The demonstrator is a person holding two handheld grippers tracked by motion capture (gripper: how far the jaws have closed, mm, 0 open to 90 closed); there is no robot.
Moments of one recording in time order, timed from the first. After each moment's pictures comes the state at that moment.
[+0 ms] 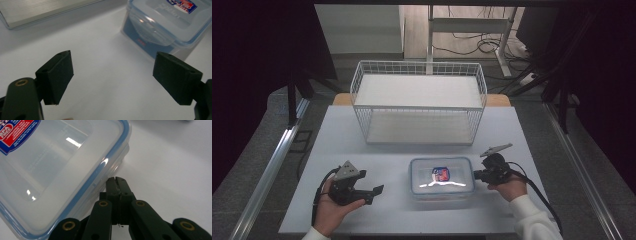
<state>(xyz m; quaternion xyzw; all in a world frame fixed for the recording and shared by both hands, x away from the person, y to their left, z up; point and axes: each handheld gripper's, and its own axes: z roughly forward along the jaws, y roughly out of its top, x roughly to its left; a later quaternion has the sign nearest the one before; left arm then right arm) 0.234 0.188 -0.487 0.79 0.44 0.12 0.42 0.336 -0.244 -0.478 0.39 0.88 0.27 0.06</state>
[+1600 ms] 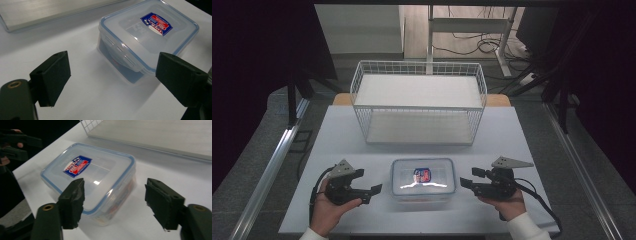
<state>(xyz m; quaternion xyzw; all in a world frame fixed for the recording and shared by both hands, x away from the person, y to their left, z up) 0.233 0.193 -0.478 0.77 0.45 0.10 0.44 0.280 -0.246 -0.457 0.39 0.78 0.49 0.05</state>
